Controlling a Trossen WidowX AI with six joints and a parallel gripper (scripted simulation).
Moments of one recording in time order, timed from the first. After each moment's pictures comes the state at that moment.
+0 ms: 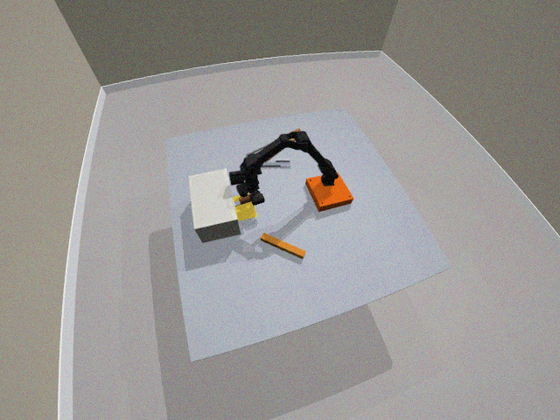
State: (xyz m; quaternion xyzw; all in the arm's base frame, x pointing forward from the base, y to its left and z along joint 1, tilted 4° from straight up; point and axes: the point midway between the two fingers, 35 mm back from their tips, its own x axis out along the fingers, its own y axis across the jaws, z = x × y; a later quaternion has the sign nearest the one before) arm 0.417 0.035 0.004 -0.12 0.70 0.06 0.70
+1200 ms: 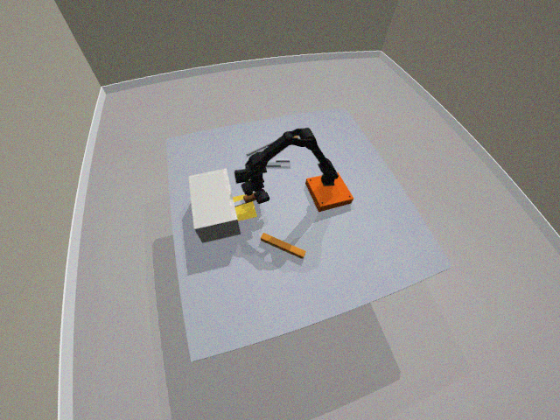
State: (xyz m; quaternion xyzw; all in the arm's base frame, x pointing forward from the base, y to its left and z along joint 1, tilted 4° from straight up) arm 0.393 0.029 0.004 -0.11 0.70 0.07 0.70
